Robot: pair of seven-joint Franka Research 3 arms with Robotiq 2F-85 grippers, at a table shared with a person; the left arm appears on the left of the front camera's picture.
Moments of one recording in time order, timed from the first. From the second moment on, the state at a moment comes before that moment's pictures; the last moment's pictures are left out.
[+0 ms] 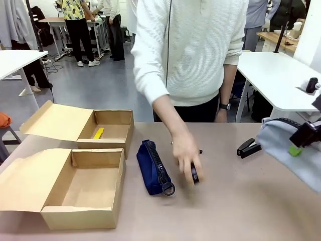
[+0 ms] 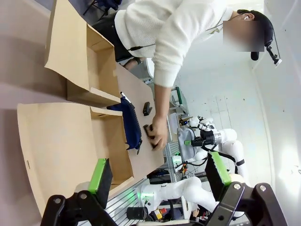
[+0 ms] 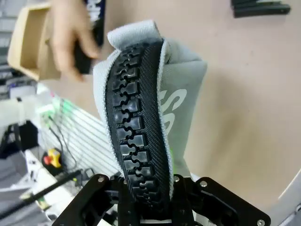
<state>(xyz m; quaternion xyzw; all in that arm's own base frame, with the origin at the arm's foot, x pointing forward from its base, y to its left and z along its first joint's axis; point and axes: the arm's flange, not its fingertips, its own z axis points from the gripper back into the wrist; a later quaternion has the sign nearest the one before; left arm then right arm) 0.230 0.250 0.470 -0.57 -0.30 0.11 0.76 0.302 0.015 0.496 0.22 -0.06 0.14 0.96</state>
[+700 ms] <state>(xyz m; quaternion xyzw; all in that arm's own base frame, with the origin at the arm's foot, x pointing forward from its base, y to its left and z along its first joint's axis) 0.231 0.249 0.470 -0.57 -0.30 0.11 0.76 0.277 0.203 0.500 0.33 -0.08 0.22 0.92</state>
